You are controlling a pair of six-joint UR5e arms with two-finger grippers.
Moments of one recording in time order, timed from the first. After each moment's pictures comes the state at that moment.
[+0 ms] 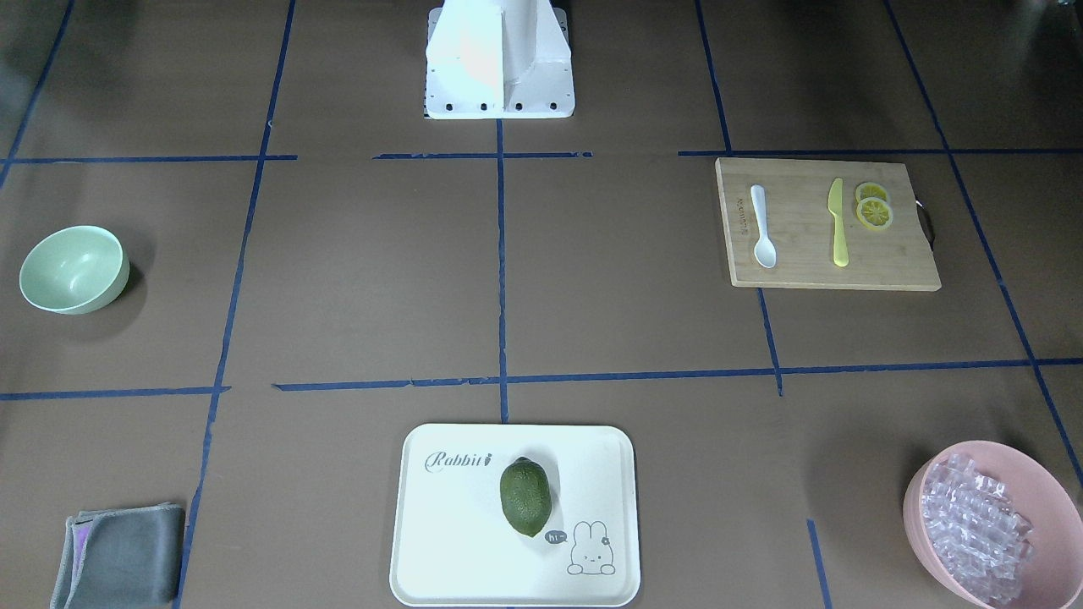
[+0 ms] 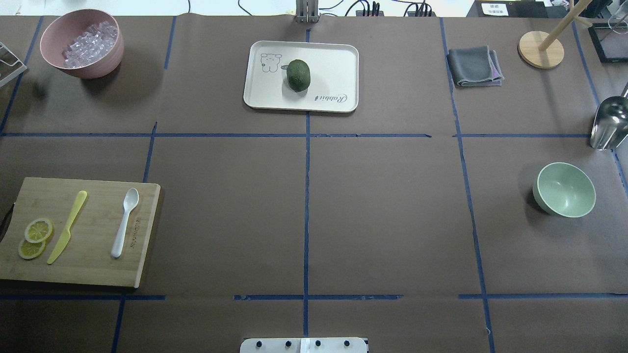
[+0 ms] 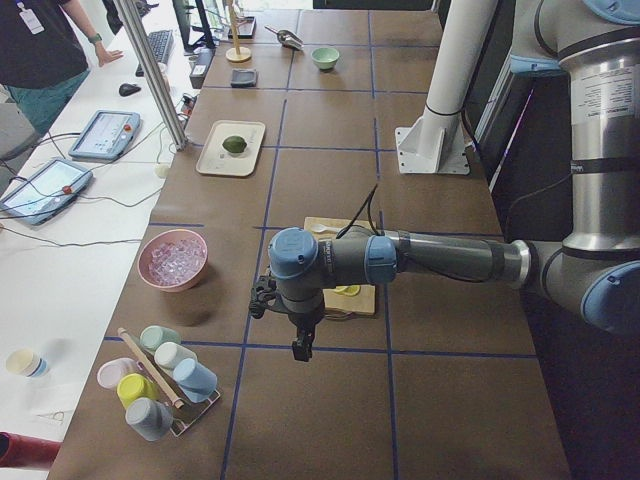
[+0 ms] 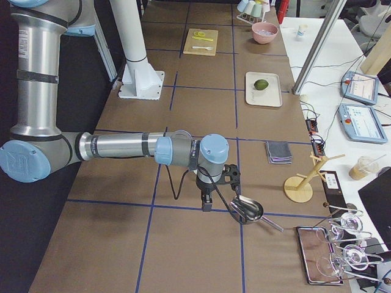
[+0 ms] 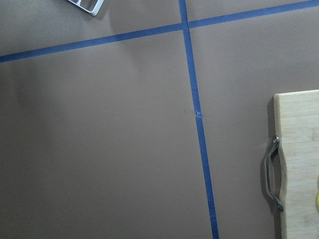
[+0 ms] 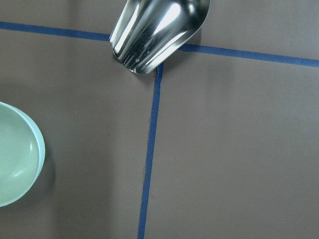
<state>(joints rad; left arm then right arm) -1.59 -1.43 -1.79 -1.39 -2.30 0.23 1.56 -1.69 1.78 -1.71 2.29 -0.14</state>
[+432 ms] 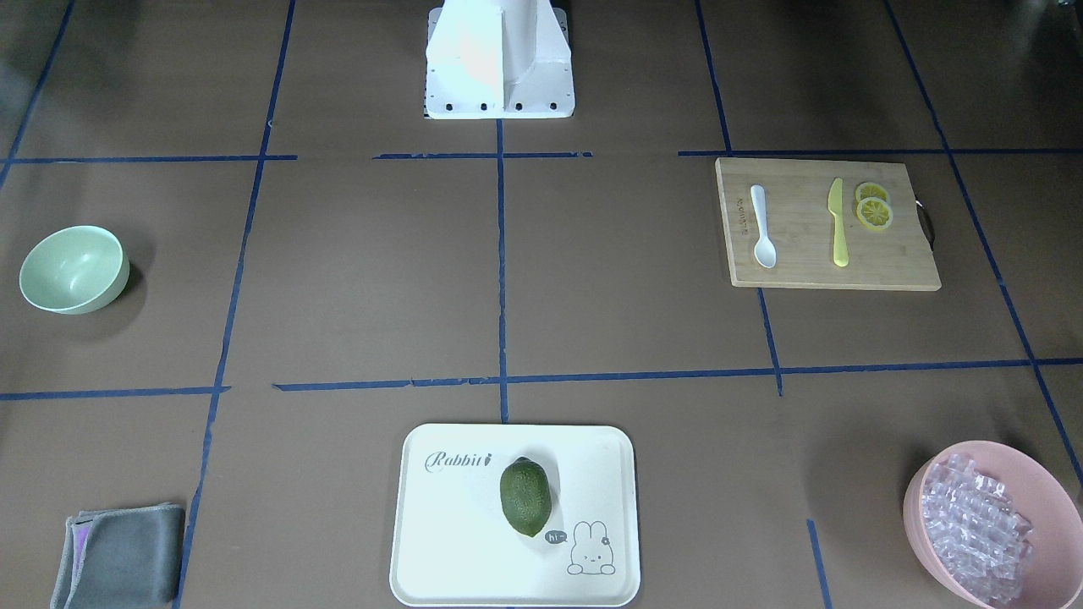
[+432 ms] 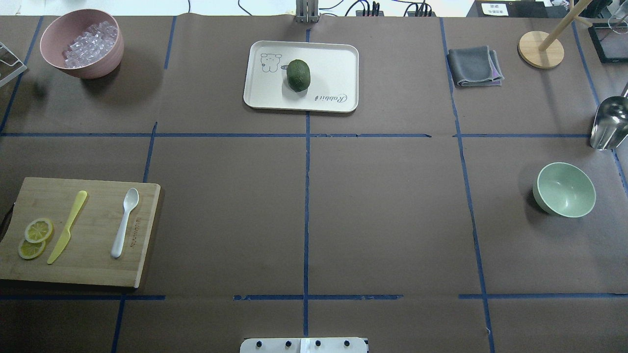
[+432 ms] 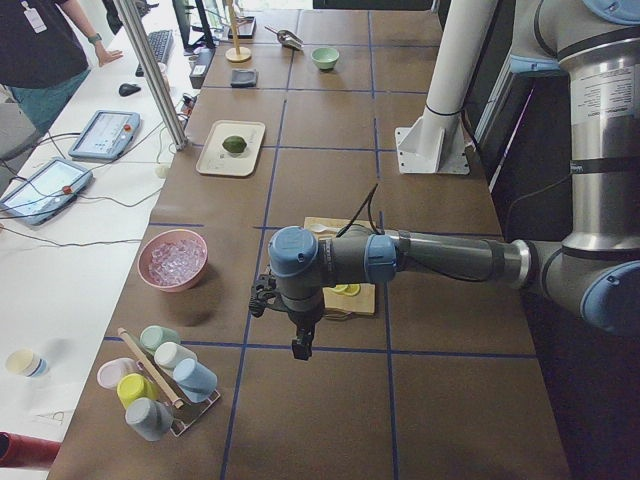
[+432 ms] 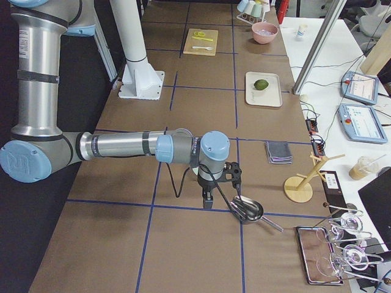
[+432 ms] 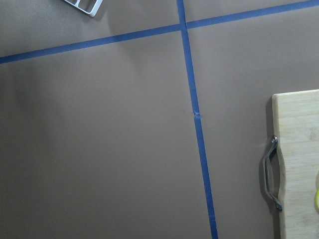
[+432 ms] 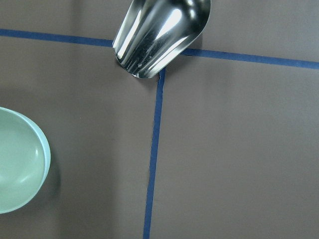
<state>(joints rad) -1.58 -1.43 -1.80 -1.39 -2.30 0.23 1.56 -1.68 1.79 -1.70 2.31 -0.08</state>
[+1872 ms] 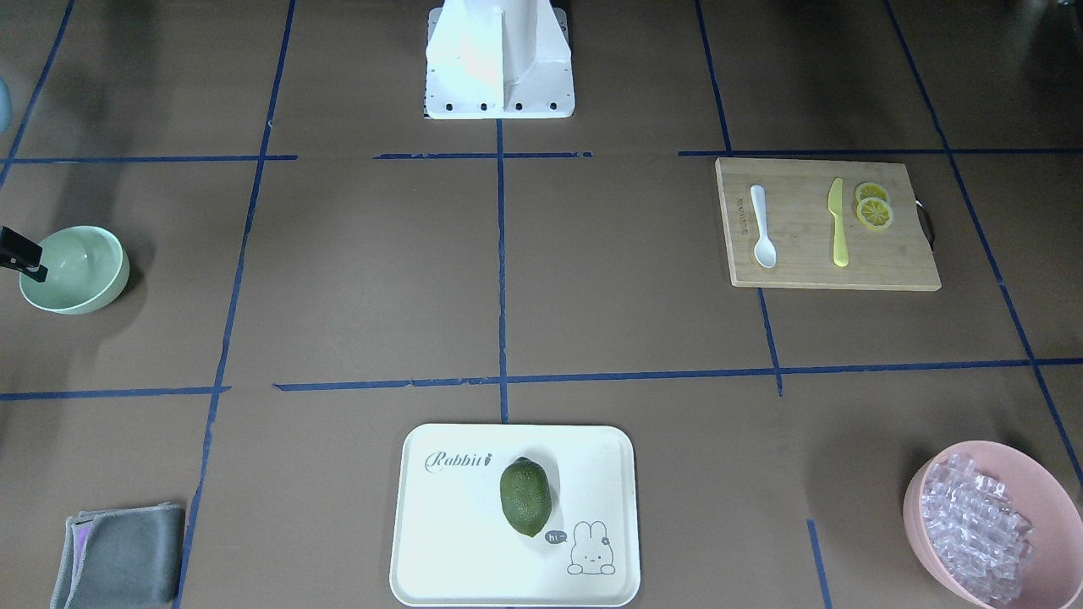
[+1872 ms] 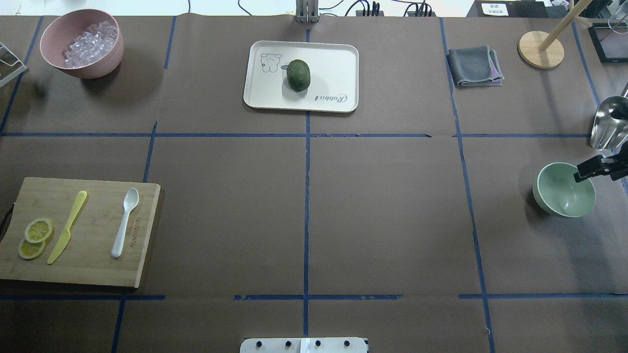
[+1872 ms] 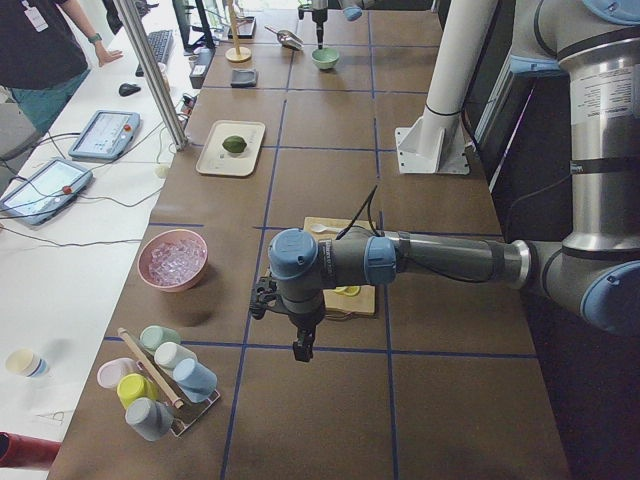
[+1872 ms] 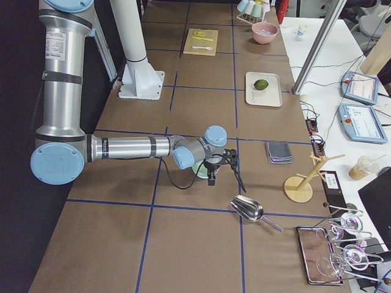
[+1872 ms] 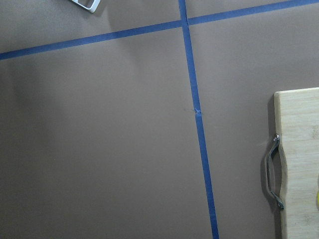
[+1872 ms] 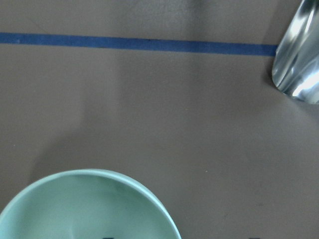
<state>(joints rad) -1.58 -1.43 -1.79 -1.39 -2.30 0.23 1.11 -1.67 1.64 -1.15 2.26 0.54</state>
